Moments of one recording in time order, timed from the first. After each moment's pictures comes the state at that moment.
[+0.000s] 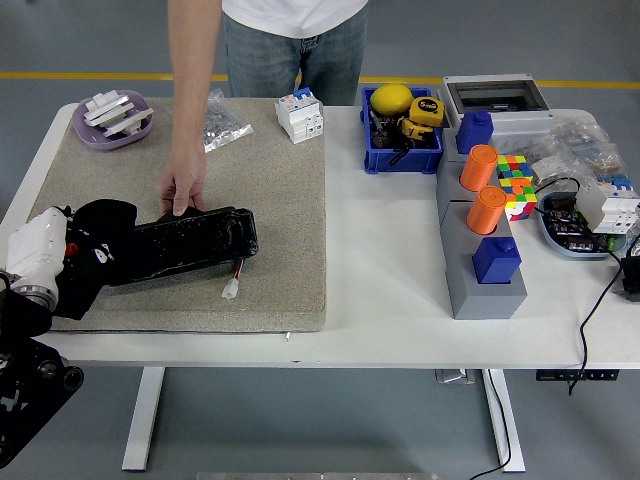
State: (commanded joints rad) left arm -0.16 0.44 -1.06 -1.36 2.00 0.46 0.58; right arm 0.16 -0.38 0.60 0.18 -0.13 0.01 -0.08
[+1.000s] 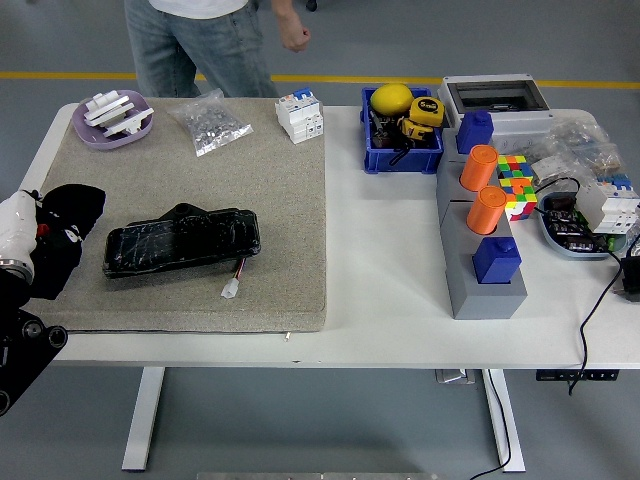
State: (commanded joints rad) left arm -0.30 0.44 -1.05 -1.12 1.89 0.46 0.53; right arm 0.17 -0.38 0.57 0.18 -0.11 0.00 -0.09
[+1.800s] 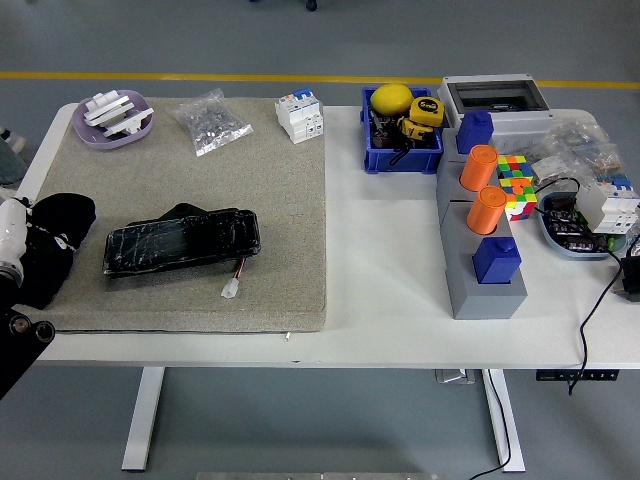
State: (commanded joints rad) left arm -0.32 0.46 -1.04 -1.07 1.82 0.43 0.49; right arm 0.17 -0.38 0.56 0.18 -0.11 0.00 -0.09
